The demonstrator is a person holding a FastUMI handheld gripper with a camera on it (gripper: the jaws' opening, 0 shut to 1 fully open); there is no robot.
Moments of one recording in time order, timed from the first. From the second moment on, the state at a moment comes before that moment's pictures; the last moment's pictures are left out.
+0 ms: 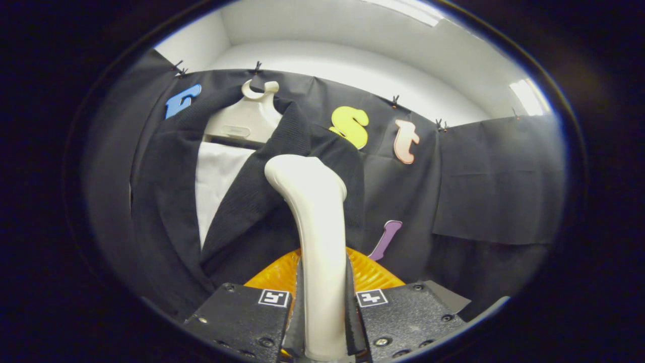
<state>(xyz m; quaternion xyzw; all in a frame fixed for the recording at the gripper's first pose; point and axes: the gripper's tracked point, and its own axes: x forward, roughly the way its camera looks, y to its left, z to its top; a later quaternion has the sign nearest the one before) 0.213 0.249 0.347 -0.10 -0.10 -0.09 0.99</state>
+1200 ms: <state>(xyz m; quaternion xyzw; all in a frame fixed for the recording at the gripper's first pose) 0.193 0.268 0.190 -0.15 0.02 -0.07 0.99</state>
